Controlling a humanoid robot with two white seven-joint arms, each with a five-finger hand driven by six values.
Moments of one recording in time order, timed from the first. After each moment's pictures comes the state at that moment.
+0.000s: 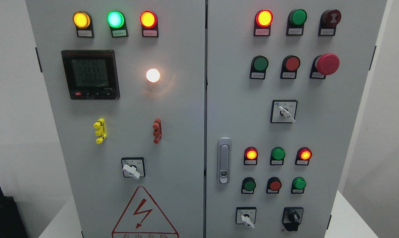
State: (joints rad) left arm -0.05 -0.08 0.07 0.10 -0.08 -0.10 -0.12; right arm 0.21 0.06 0.00 -1.86 -0.05 -0.15 -0.08
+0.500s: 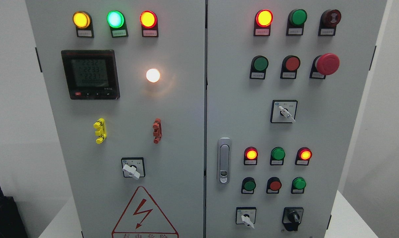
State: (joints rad) left arm -0.05 -0.08 0.07 0.10 -0.08 -0.10 -0.12; right arm 0.15 0.05 0.00 -1.86 -0.05 -0.12 -0.08
